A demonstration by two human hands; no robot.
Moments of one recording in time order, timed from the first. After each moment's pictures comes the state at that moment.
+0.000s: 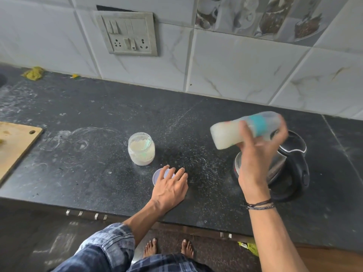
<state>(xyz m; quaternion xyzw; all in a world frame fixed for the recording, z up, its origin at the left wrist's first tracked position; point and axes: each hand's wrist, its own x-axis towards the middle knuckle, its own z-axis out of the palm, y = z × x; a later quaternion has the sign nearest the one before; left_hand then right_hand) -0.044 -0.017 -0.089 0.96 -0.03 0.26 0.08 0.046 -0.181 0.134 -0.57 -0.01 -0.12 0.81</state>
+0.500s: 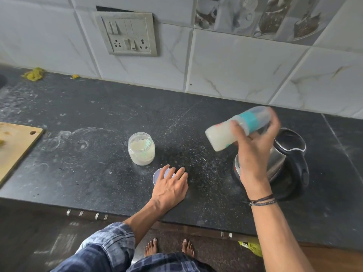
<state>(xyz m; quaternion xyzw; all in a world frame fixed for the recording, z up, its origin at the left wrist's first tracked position) -0.047 -0.018 -0.083 0.96 -0.03 0.25 0.08 0.053 -0.184 0.136 -0.60 -0.05 -0.09 0.79</state>
